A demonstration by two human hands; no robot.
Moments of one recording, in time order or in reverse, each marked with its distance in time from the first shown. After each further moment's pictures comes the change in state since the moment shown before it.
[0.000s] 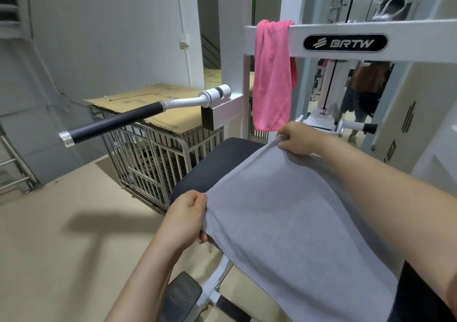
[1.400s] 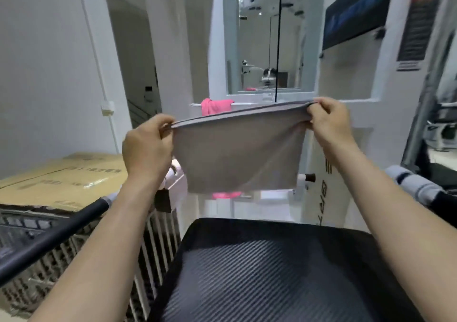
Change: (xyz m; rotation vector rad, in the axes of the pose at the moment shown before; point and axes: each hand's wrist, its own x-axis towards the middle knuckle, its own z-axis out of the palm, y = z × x) left_hand 0.189 0.186 -0.066 0.095 0.497 0.830; right_hand -0.028 0.006 -0.145 0.765 1.160 0.291
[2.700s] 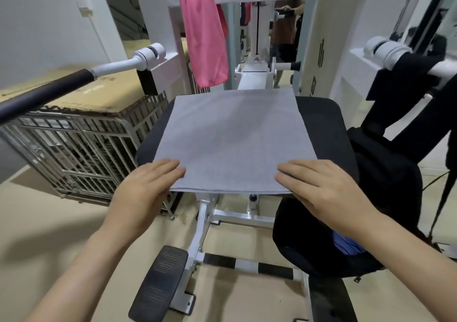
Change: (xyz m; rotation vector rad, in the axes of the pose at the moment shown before) left_hand -0.305 -0.057 -0.095 0.191 -0.672 0.463; right_hand -0.327 0.073 -0.167 -0.782 -0.659 -0.813
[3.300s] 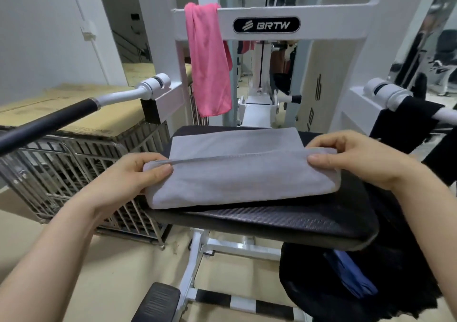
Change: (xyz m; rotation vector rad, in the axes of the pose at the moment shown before) left_hand 0.088 -0.040 -0.064 -0.971 -0.293 -0.509; right_hand 0.111 0.067 -0.066 1.009 -0.407 0.712
